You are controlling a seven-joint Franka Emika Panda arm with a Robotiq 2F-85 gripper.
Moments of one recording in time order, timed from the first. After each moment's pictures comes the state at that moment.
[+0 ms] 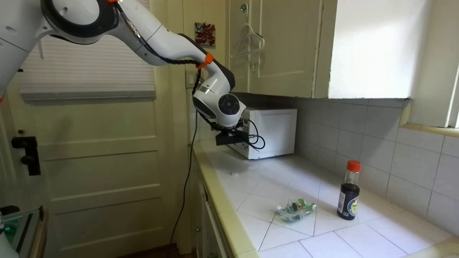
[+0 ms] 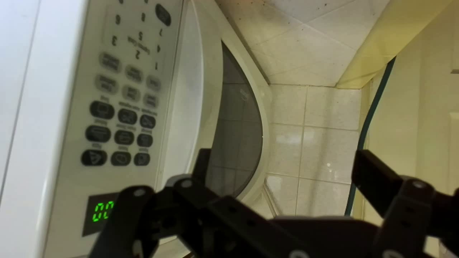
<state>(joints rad) -0.10 0.54 0.09 -1.73 1.55 2.33 -2.29</state>
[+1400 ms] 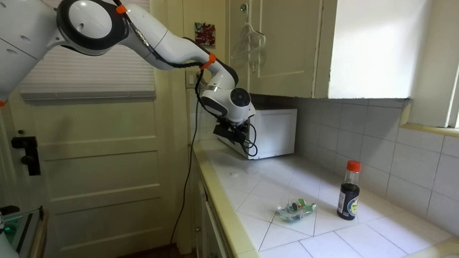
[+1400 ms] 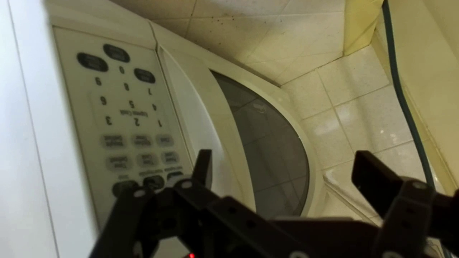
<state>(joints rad) -0.05 0.63 0.03 -1.56 1.37 2.30 -1.60</state>
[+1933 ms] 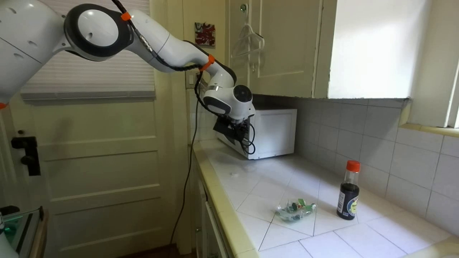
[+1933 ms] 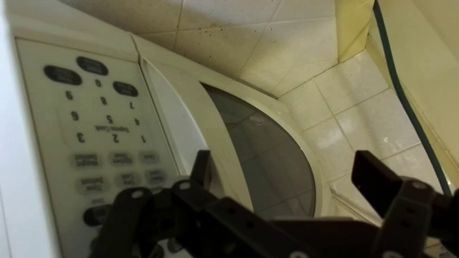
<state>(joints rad) -0.02 0.68 0.03 -1.47 1.23 2.28 -1.41</state>
